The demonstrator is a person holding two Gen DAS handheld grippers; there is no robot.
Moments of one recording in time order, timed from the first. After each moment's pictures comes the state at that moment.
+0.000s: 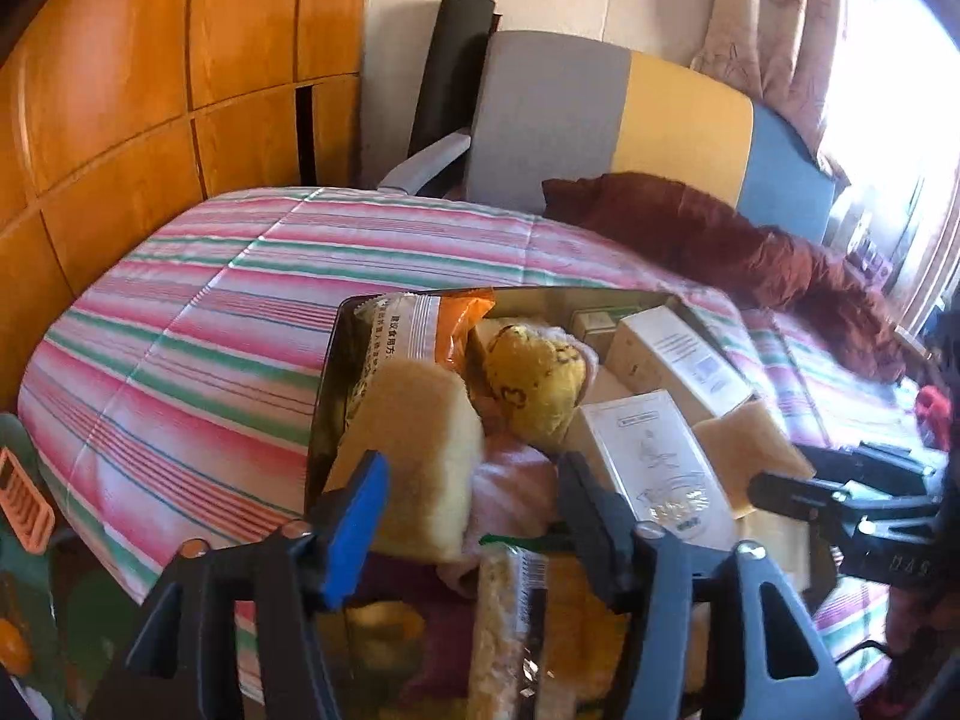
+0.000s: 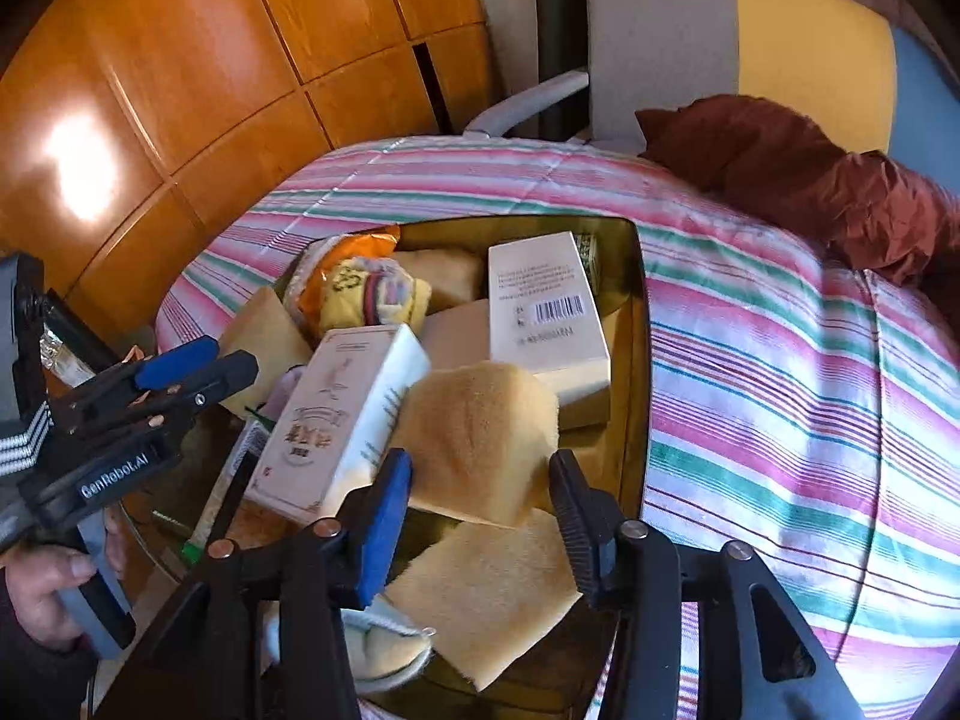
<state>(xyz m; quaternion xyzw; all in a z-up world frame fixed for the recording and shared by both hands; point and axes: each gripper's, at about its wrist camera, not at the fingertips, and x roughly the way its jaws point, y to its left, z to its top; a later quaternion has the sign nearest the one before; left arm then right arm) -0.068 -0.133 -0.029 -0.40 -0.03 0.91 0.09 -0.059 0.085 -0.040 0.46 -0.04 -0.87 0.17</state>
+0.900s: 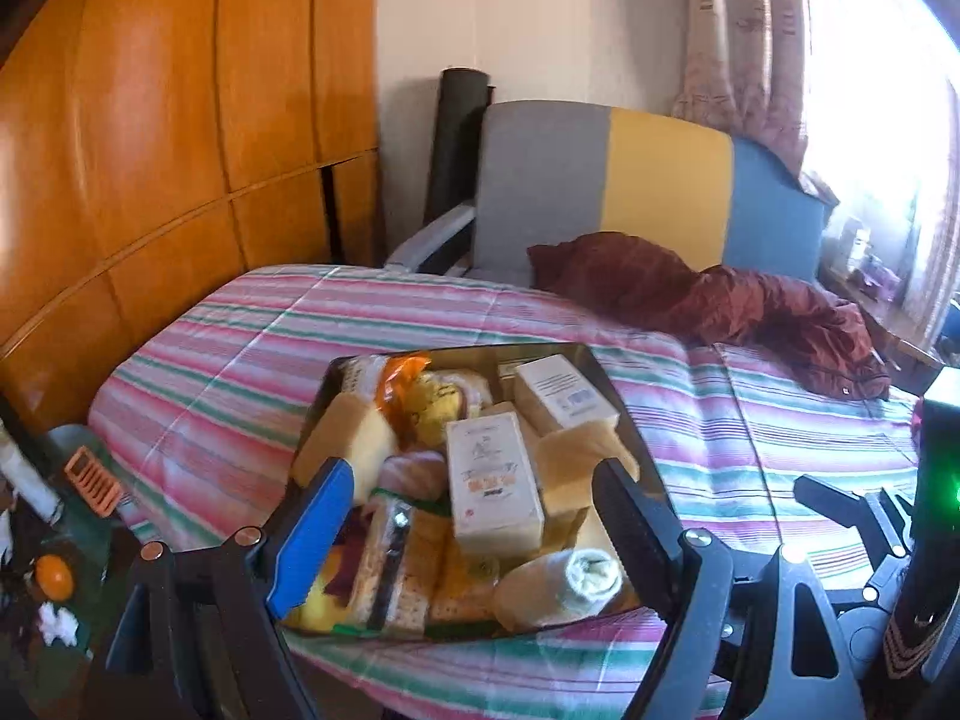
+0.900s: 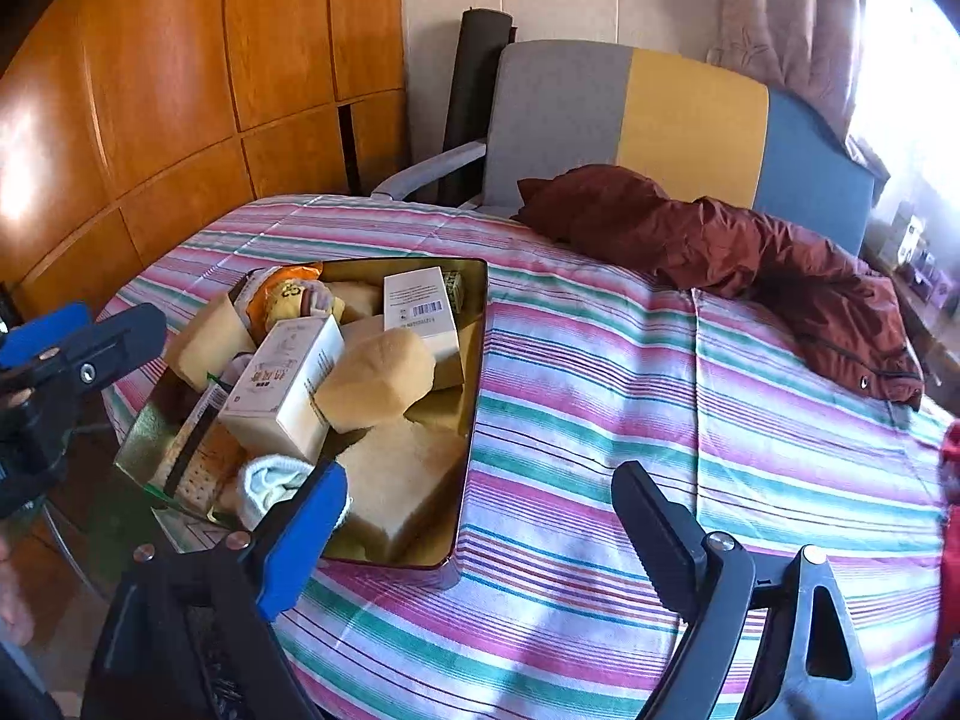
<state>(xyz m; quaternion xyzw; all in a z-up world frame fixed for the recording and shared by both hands) 0.031 -0.061 0.045 -0.33 0.01 0.94 0.03 0.036 0.108 -0.002 0.38 0.02 -0.92 0.03</state>
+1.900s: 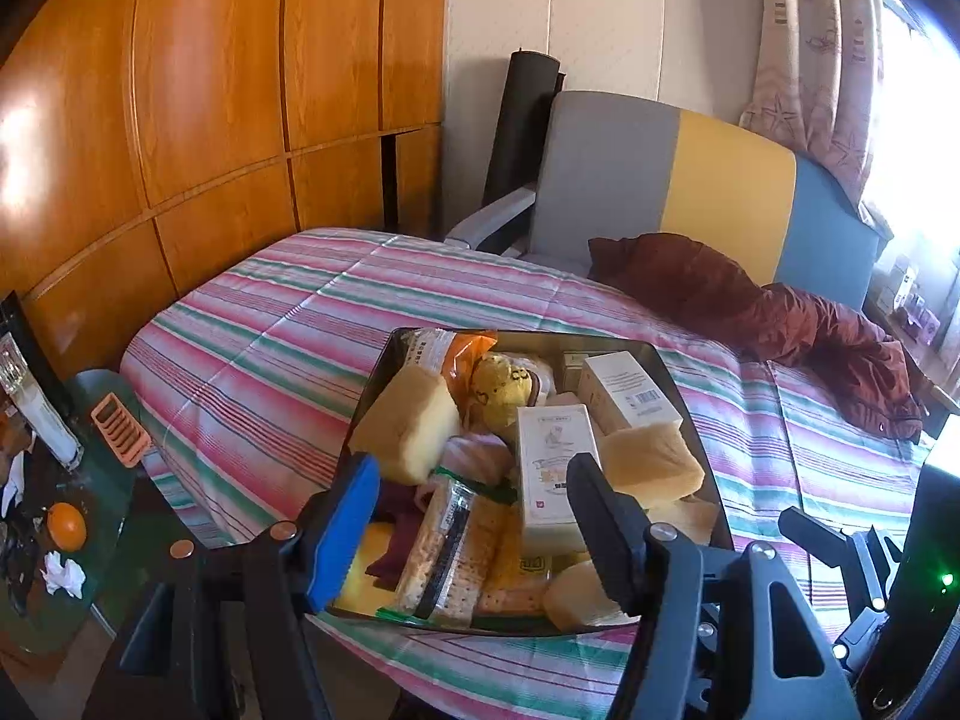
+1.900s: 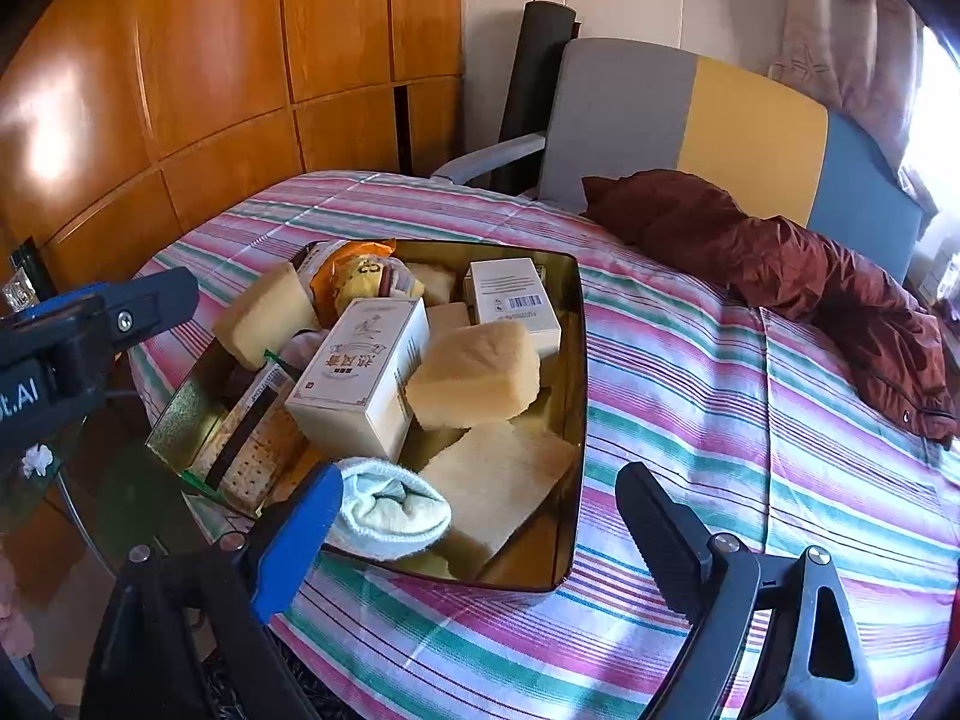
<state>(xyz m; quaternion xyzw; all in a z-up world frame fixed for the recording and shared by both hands) 0.019 -0.093 0.037 -0.36 -0.04 0.93 -0.02 0.024 0.061 -0.014 0.39 0.04 -0.91 0.08</state>
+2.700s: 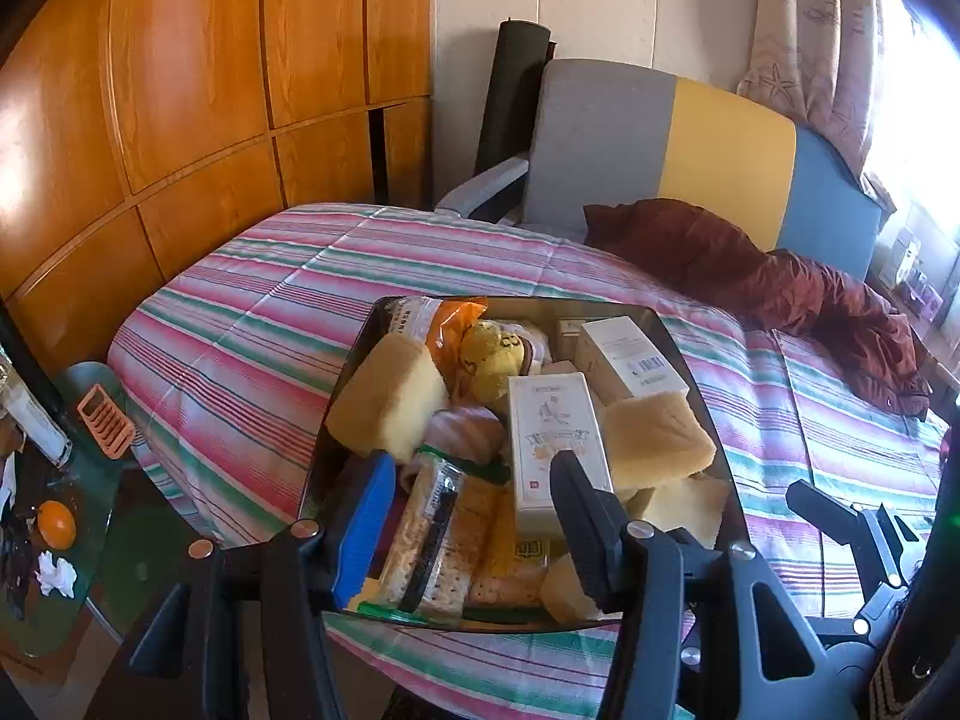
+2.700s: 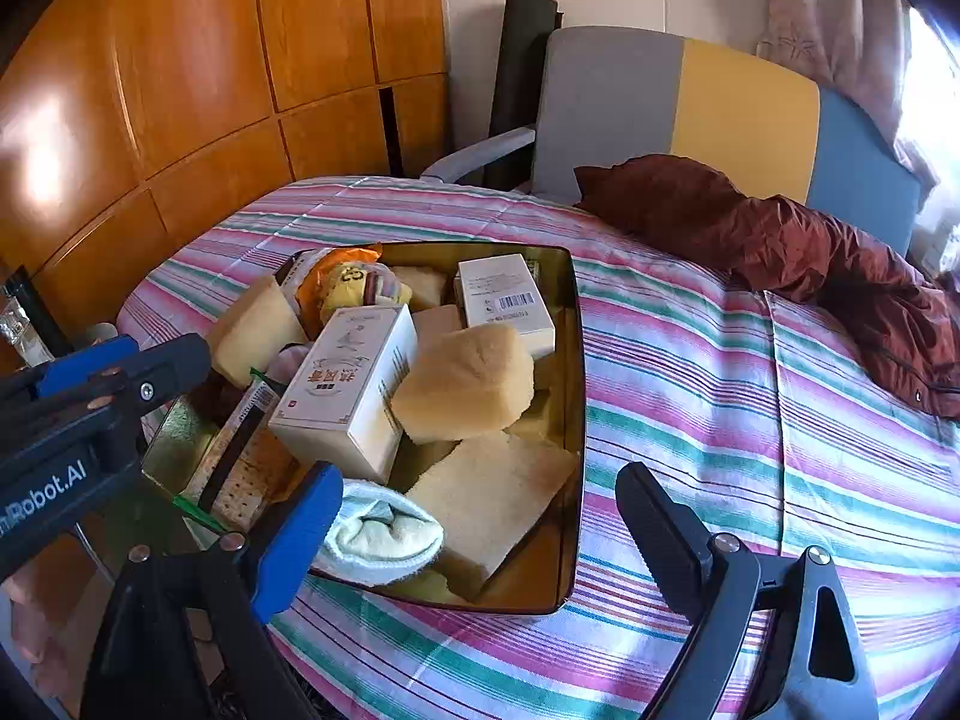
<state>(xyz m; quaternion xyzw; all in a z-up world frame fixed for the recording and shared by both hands) 0.006 -0.085 0.018 -0.39 -0.02 0.92 -0.02 0.011 0.069 -0.020 0.40 0.01 -0.91 0.08</state>
